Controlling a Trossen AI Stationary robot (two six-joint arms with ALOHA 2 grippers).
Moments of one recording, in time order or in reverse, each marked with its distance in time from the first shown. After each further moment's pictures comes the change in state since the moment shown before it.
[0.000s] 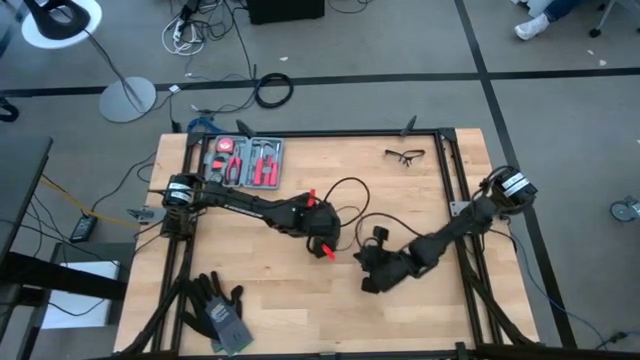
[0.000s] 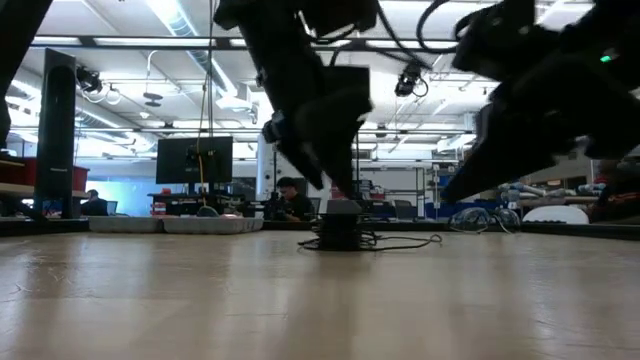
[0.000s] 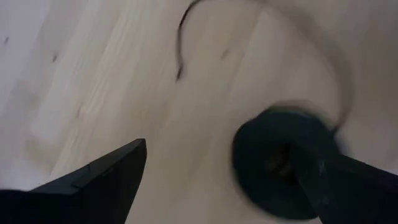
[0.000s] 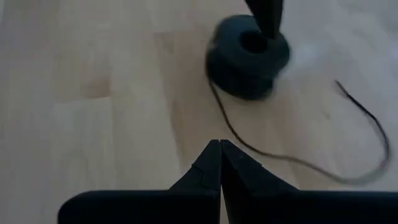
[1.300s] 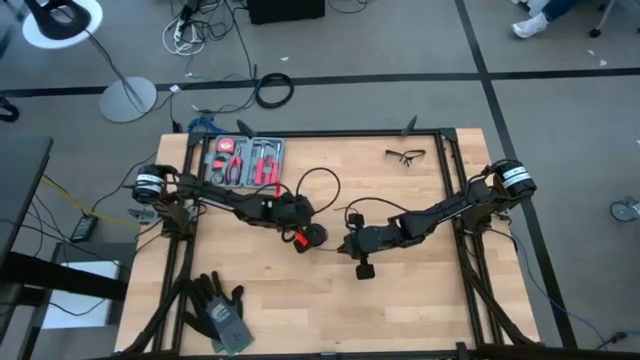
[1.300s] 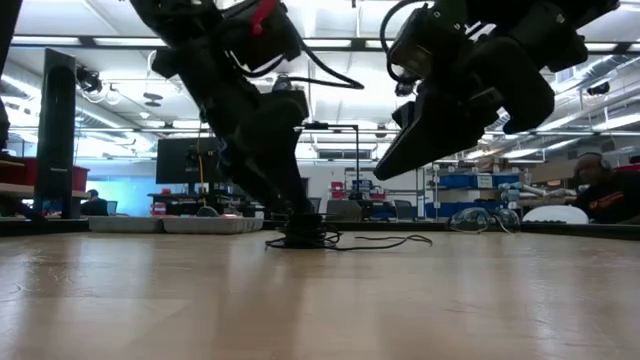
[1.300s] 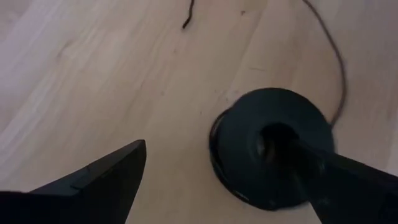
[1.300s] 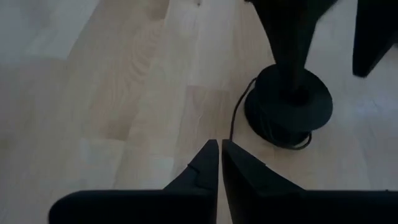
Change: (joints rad) left arm 0.074 -0.248 -0.488 0.423 0.176 -0.035; right arm -0.264 -0.033 -0.002 0.235 -0.462 -0.487
